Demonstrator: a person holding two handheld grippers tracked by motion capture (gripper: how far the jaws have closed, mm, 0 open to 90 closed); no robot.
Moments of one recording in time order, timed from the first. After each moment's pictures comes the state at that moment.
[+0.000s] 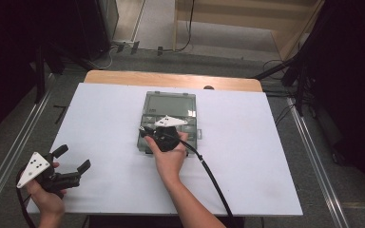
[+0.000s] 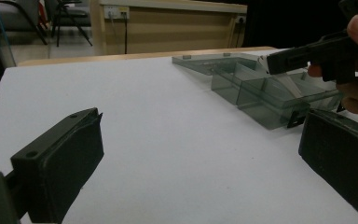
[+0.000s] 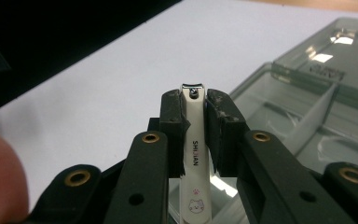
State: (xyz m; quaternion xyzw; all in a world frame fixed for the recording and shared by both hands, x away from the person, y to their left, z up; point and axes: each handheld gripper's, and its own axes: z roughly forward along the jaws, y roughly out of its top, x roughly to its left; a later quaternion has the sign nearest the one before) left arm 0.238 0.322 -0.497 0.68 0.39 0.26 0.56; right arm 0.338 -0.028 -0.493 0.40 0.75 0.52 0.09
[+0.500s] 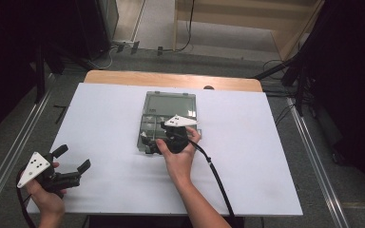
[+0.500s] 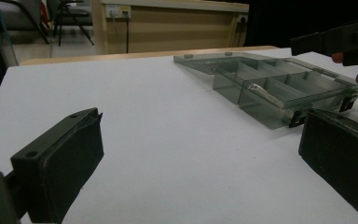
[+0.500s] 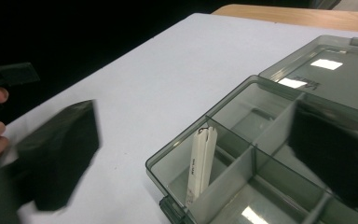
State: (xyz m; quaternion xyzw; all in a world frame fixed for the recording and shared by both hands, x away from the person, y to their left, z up) left arm 0.238 0.322 -0.497 0.68 0.39 0.26 0.56; right arm 0.329 -0.055 -0.479 0.39 0.74 0.54 0.08
